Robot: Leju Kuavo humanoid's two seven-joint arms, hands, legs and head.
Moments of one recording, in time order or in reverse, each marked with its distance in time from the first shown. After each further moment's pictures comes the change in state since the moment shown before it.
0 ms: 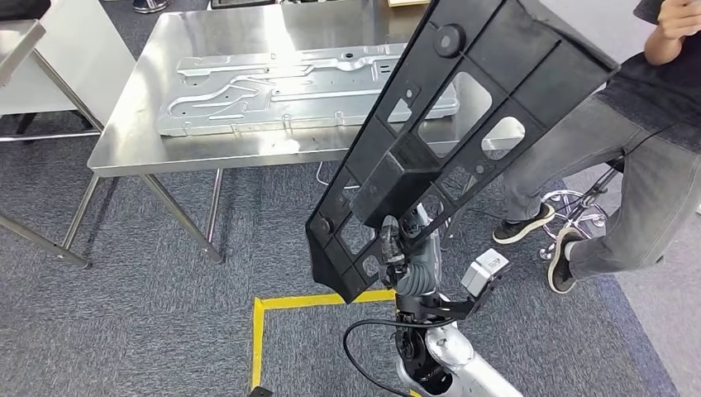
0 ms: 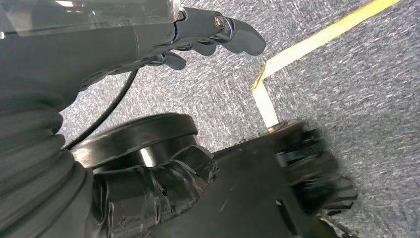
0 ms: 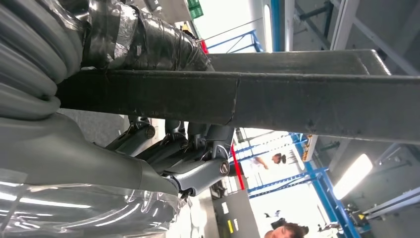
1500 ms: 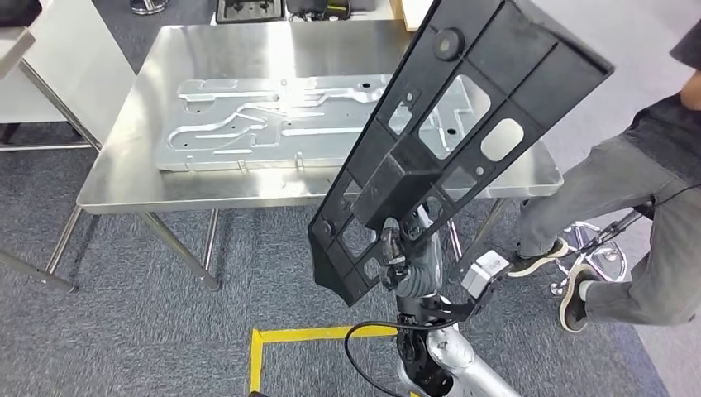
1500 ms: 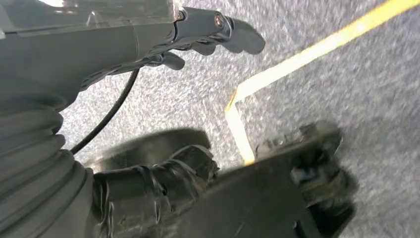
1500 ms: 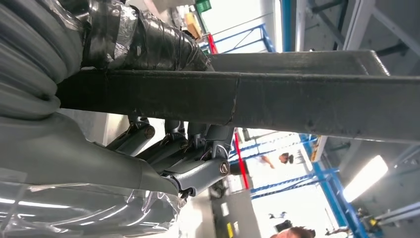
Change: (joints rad) left arm 0.006 0.001 -0.004 0.000 0.004 -0.004 0.004; right arm -0.001 0.000 -0.001 0.000 0.005 -0.002 0.006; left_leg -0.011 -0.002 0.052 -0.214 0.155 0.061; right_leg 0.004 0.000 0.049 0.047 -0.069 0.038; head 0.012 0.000
